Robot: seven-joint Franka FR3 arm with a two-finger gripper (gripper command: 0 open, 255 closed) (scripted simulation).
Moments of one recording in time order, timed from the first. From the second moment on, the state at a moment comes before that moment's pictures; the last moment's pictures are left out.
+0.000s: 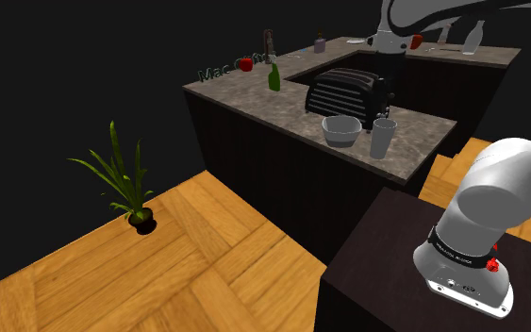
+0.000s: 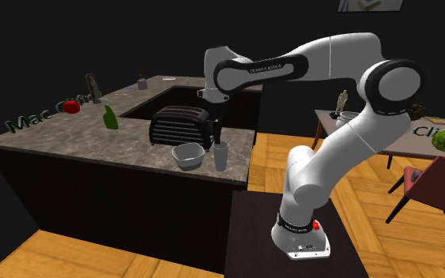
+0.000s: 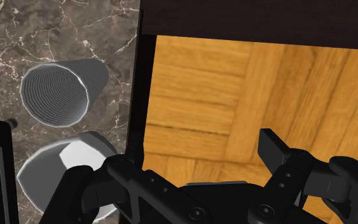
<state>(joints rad) -0.10 -0.67 -0.29 -2.45 -0.17 1.78 -0.39</state>
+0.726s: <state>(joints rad) -0.13 -0.39 -0.57 -2.37 -0.17 1.98 -0.64</state>
